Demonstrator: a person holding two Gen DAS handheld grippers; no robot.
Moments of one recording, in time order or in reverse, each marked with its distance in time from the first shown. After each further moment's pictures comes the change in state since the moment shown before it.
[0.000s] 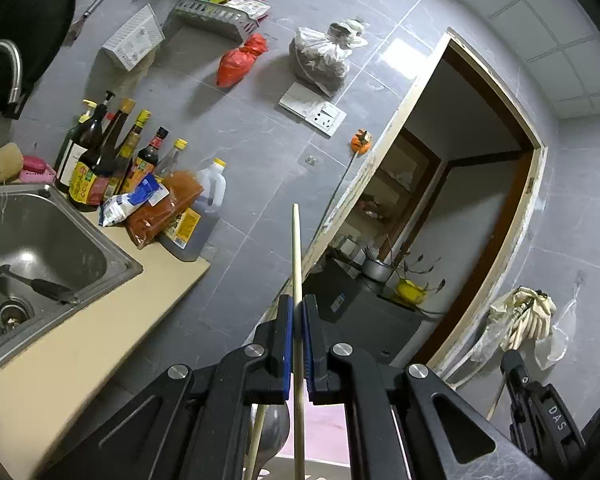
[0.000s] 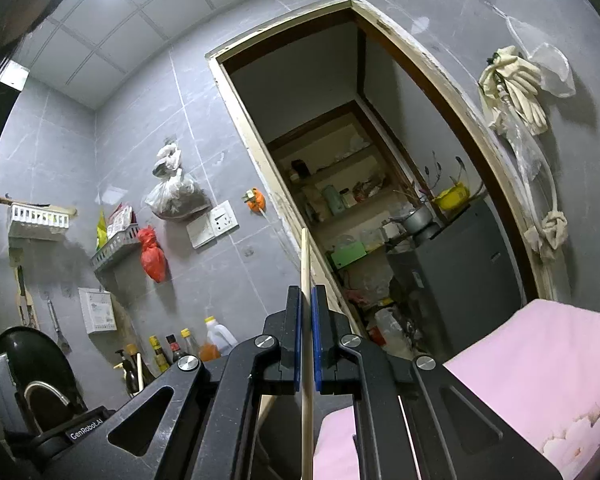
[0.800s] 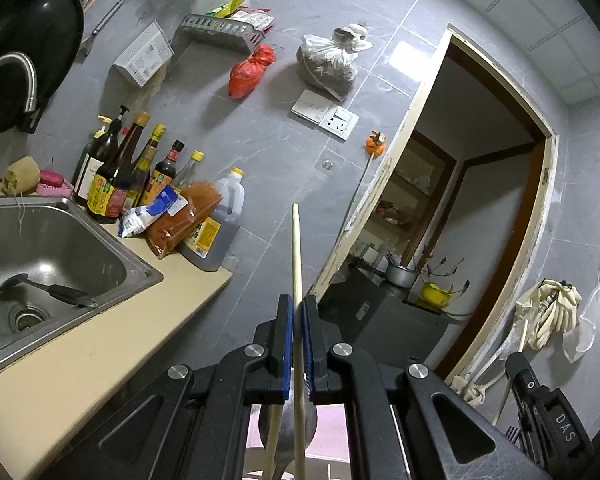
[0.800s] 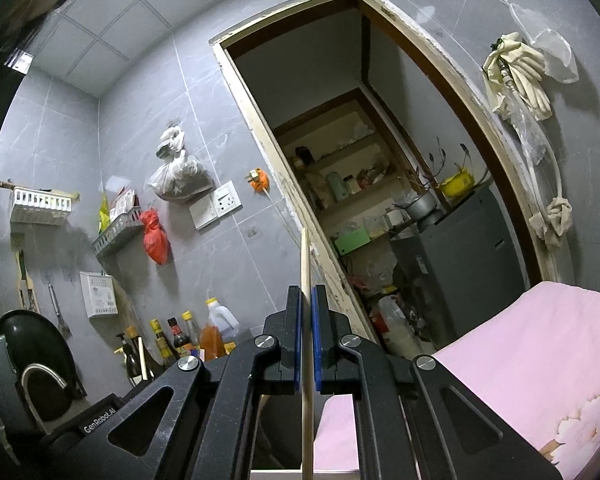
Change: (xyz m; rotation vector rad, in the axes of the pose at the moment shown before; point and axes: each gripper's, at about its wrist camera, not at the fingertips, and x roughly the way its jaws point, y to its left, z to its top) left arm 0.003 0.001 -0.018 0.061 -0.052 0.082; right arm 0.007 -0.007 -0.026 -0.011 0.044 0.023
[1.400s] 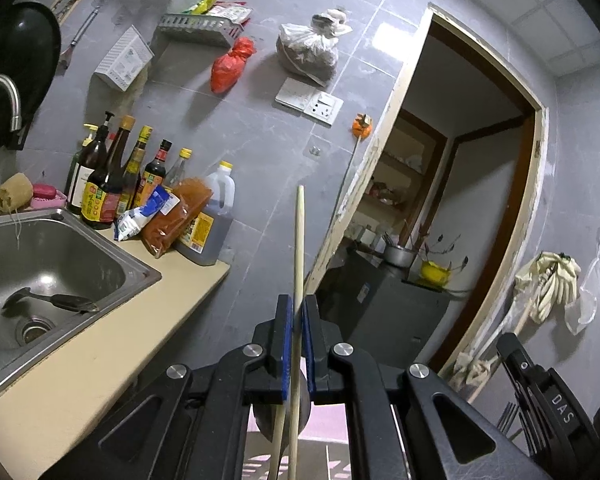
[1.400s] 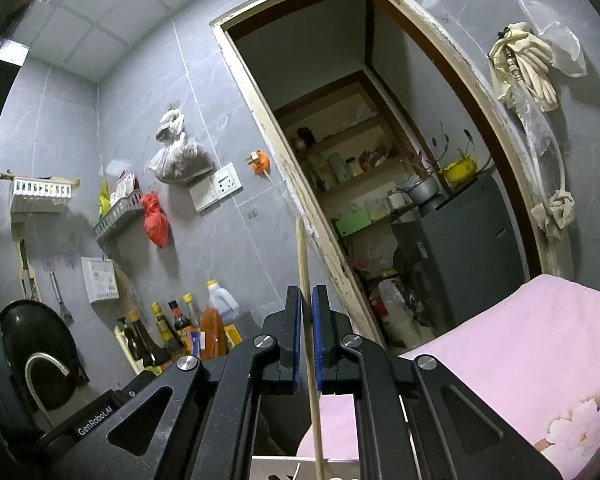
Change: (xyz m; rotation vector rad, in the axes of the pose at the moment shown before) left arm -0.005 -0.011 0.001 0.079 0.061 -0.010; right arm 0.003 0.003 0.003 -0.017 0.083 0.004
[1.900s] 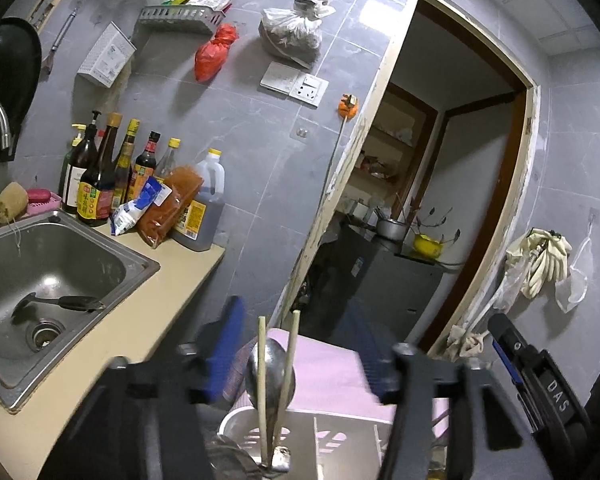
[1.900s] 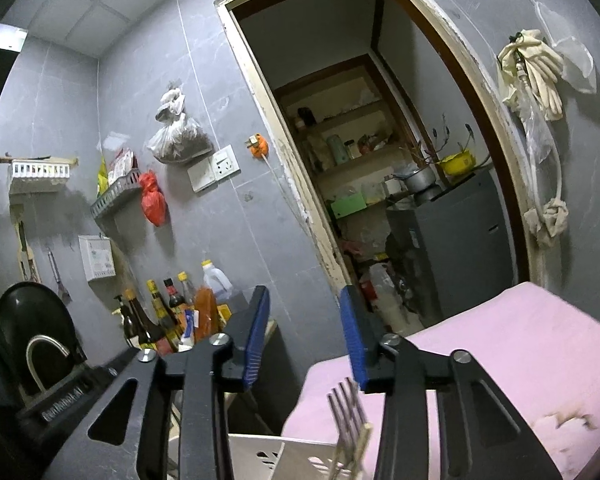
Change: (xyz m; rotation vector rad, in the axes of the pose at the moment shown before) left arm -0.022 -0.012 0.019 0.037 0.096 -0.017; right arm -0.020 -0.002 0.026 -0.057 0.095 -0.034
